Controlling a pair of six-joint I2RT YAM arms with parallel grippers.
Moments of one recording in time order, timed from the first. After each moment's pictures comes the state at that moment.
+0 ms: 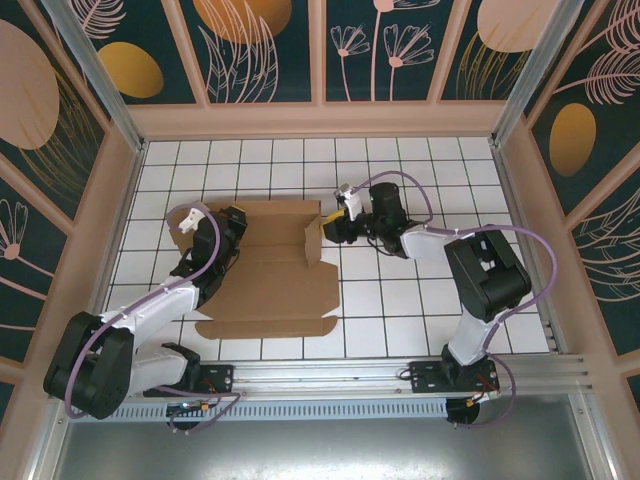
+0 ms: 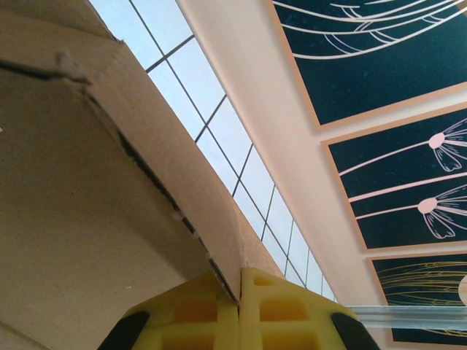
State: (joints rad) left arm -0.42 1.21 0.49 0.39 -0.27 -1.26; right arm 0.50 1.74 0.87 0.34 -0.65 0.03
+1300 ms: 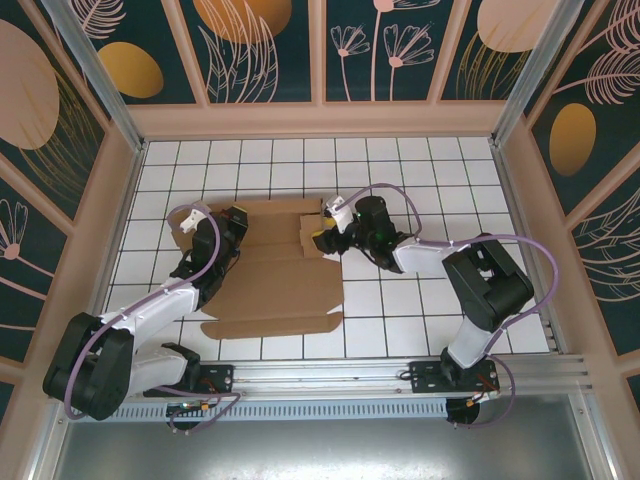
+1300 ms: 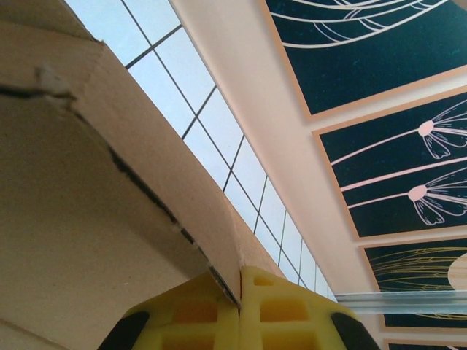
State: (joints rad) left arm -0.42 1.20 0.48 0.42 -0.24 -1.24; right arm 0.62 1.70 0.81 0.40 -0.36 -0.08
